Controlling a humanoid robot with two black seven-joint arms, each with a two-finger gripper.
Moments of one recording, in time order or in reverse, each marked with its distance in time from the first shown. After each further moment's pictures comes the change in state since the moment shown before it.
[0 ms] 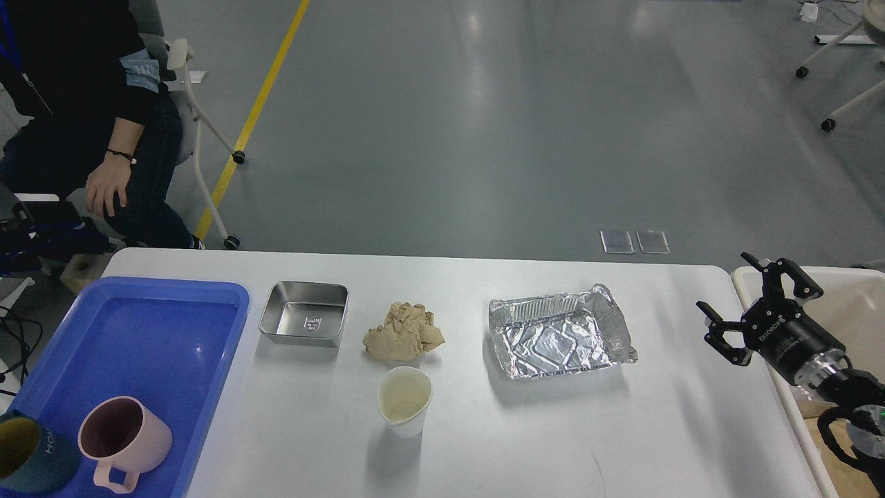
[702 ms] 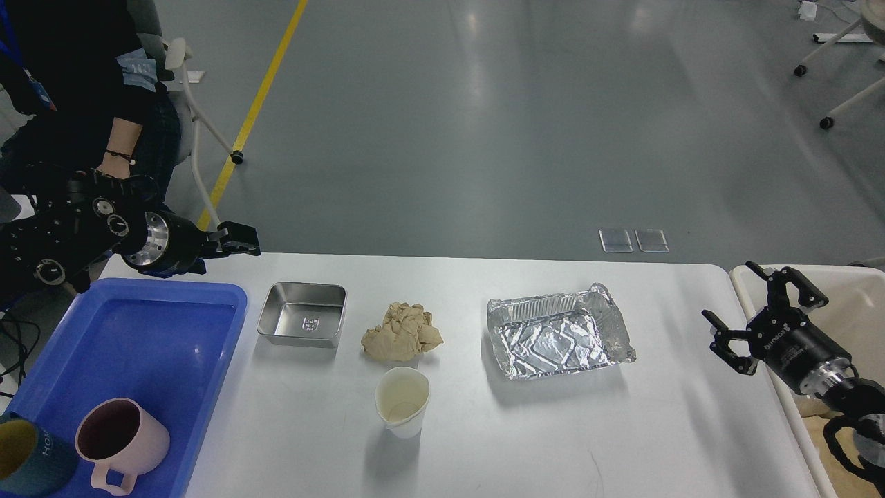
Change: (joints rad) left arm -0.242 -0.577 0.389 0.424 0.024 0.018 -0.012; right arm -0.017 -0.006 0.001 -0.007 -0.001 0.000 0.000
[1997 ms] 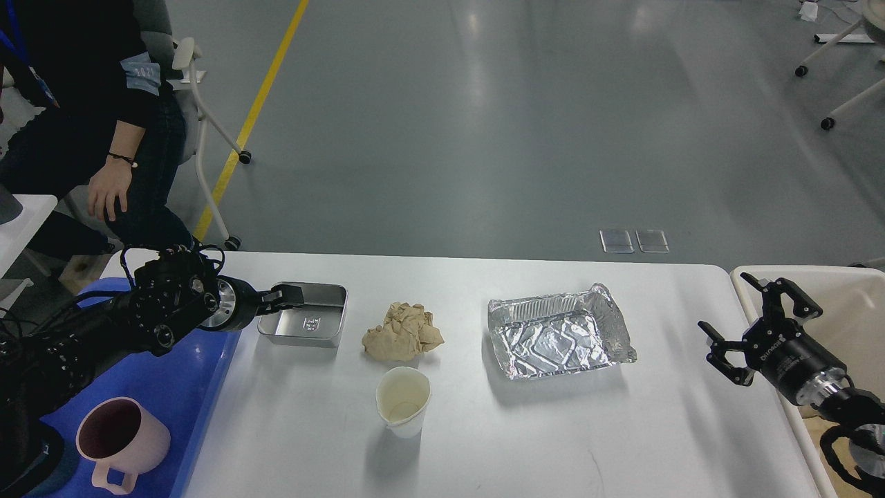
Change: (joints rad) left arm 0.122 -0.246 0.137 0.238 -0.008 0.178 -0.071; right arm -0.022 0.009 -0.008 -0.001 0.000 0.000 0.001
